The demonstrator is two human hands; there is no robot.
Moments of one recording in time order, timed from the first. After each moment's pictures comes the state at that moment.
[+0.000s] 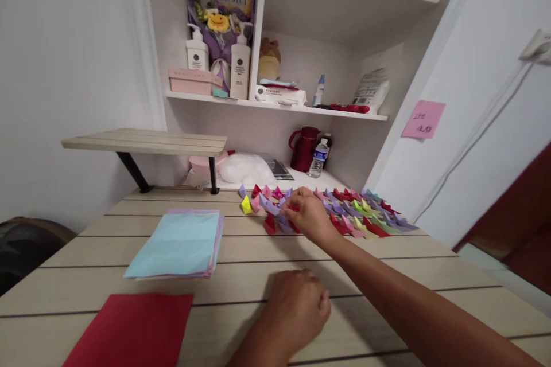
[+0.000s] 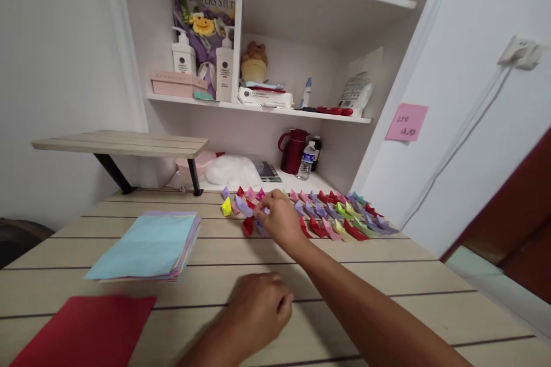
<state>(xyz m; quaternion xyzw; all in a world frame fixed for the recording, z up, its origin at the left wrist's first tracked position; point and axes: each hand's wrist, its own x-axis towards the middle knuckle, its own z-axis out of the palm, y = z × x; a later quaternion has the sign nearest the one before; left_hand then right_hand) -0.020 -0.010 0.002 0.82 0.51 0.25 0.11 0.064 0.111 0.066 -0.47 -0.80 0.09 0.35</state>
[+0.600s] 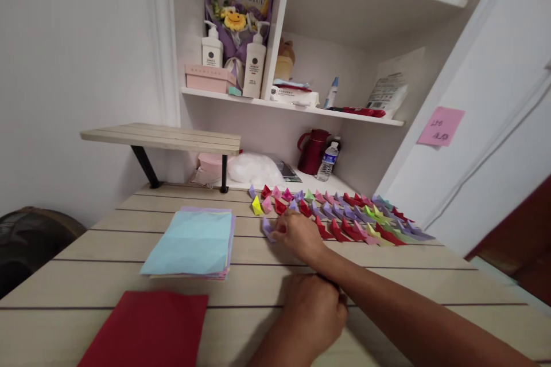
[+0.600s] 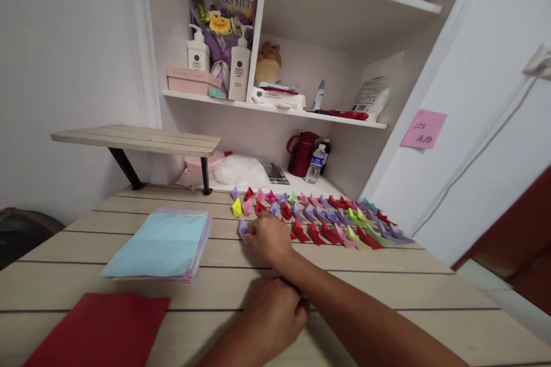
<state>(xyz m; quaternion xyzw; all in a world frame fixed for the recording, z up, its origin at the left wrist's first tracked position) -0.024 -0.005 -0.001 0.80 0.53 0.24 0.14 0.014 0.095 0.034 -0.48 -0.85 0.02 0.21</state>
